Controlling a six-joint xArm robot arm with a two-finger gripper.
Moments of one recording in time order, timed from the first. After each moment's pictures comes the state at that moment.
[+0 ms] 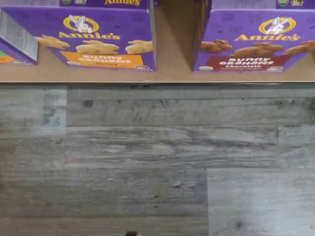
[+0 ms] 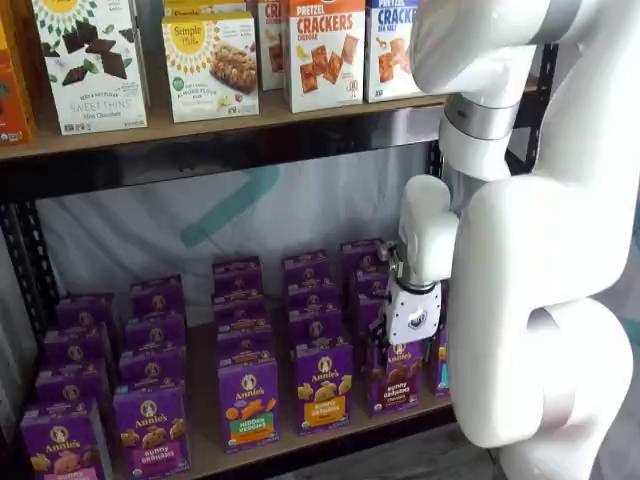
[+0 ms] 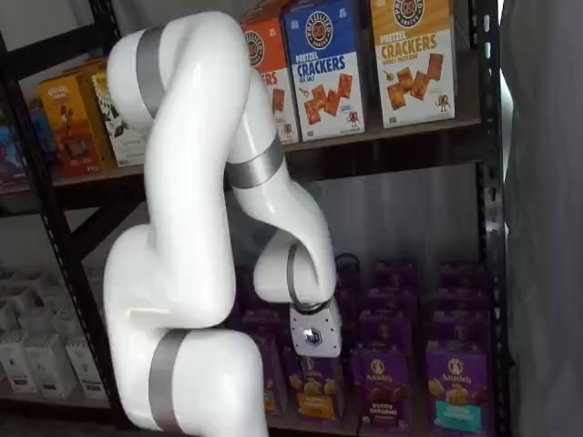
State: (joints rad) arm -0.03 0.18 -0.43 0.01 0.15 -0.04
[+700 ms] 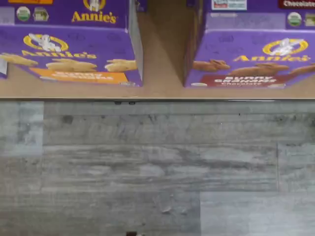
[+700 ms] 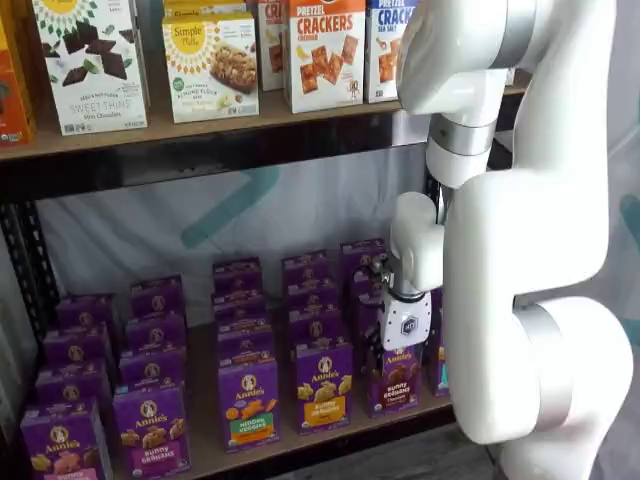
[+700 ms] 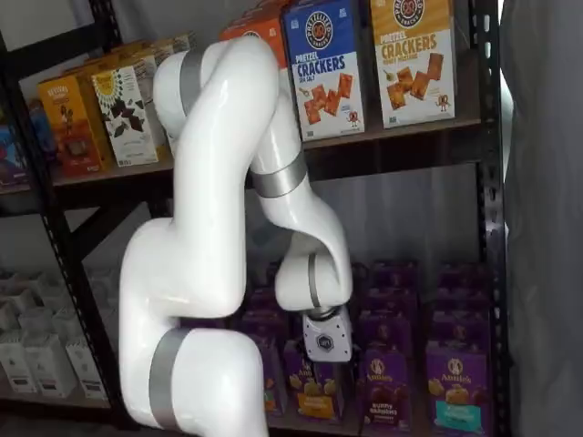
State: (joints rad) arm -0.07 0.43 -0.63 -0.18 0.11 0.11
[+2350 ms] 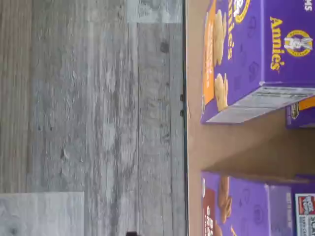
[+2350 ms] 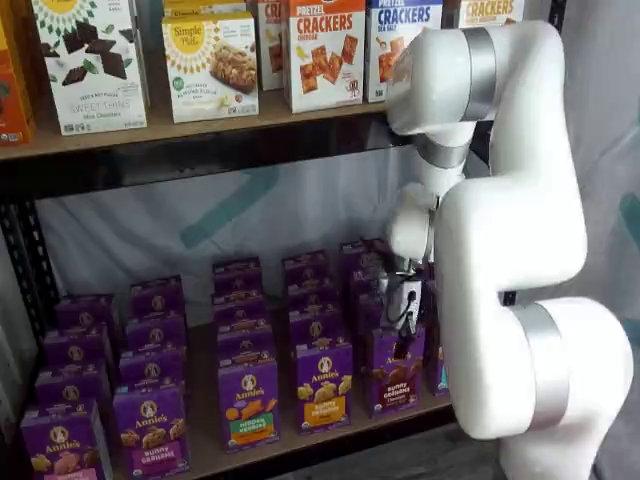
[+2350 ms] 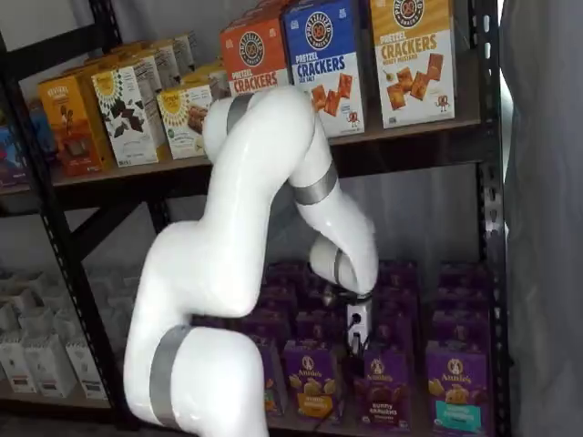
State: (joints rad) arm -0.12 0.77 -1.16 0.30 0.38 -1.96
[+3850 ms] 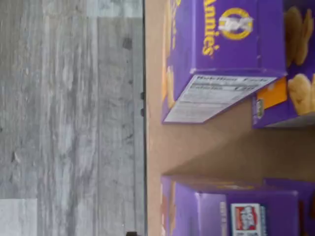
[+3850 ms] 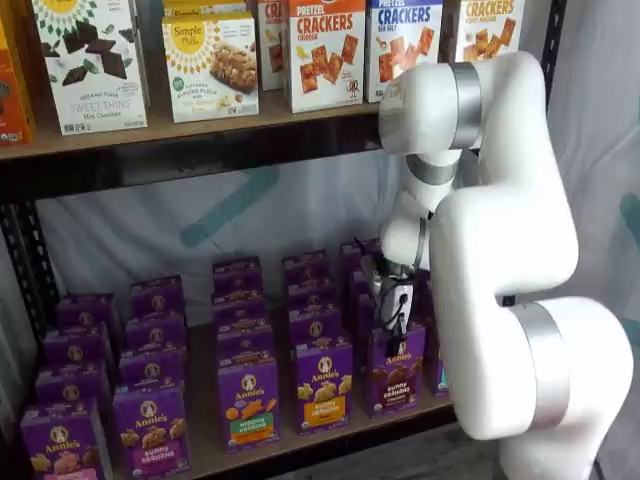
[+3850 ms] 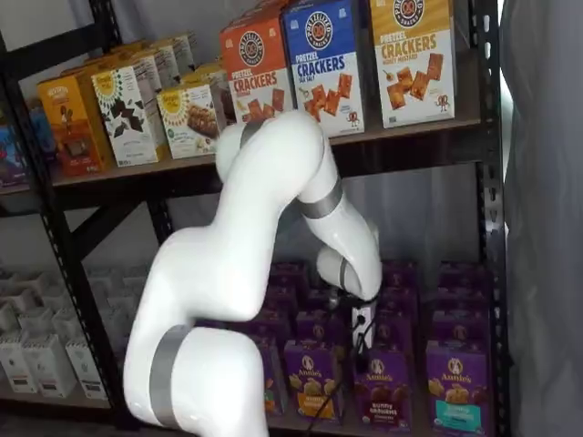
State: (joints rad) arm -0.11 0.93 -1.35 0.33 0.39 -1.98
